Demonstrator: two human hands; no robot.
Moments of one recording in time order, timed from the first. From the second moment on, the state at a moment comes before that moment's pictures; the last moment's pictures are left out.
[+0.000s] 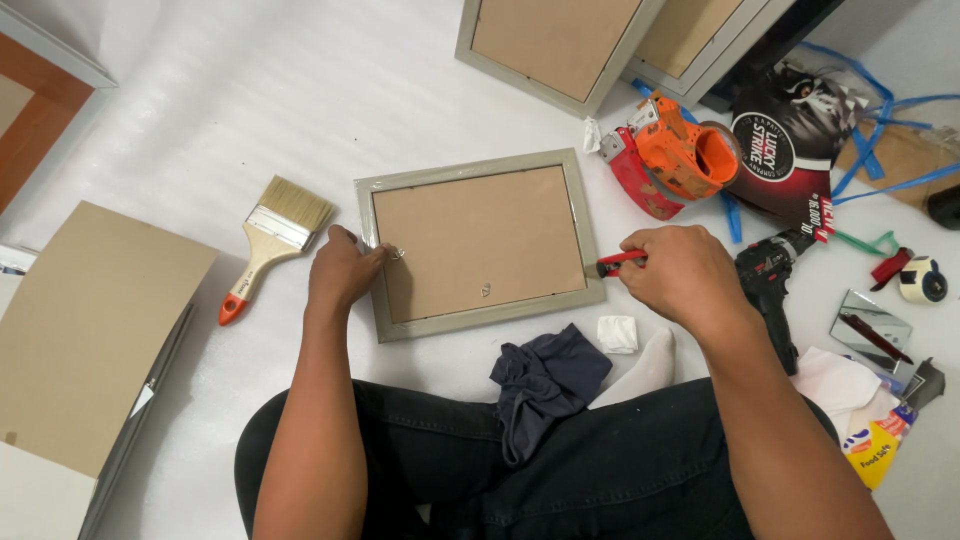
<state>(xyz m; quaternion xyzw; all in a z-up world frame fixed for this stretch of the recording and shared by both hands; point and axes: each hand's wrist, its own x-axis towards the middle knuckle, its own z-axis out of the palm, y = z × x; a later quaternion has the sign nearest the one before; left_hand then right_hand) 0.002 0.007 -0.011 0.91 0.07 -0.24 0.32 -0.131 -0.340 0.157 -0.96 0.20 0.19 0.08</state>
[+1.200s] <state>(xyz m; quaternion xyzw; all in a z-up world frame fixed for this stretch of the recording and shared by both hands) 0.016 0.012 -0.047 0.90 0.11 -0.20 0.37 -0.057 -0.140 0.080 -0.94 -0.05 -0.13 0.30</state>
